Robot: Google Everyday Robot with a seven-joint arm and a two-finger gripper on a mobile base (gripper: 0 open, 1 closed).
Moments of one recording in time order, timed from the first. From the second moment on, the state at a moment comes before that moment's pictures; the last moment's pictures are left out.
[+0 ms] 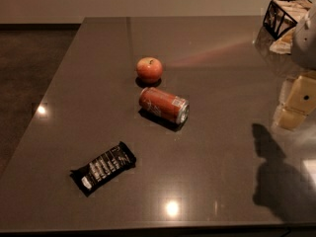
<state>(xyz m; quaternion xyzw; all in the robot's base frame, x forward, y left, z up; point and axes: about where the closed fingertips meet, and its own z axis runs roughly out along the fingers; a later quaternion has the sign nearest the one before) 0.438 -0.217 0.976 -0.60 0.78 -0.03 0.16</state>
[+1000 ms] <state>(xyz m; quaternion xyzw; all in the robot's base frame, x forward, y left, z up) 0.477 -0.151 0.964 -0.62 0.77 0.00 0.14</state>
